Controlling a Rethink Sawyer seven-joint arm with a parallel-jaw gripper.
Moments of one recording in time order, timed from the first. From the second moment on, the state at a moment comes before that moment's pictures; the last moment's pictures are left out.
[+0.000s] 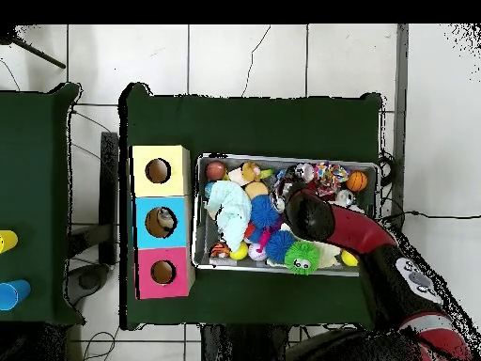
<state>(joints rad) -0.62 -0.41 0.20 1.60 -0.24 0.16 1.66</state>
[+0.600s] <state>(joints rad) -0.49 -0.49 0.08 1.50 -0.23 0.54 1.66</state>
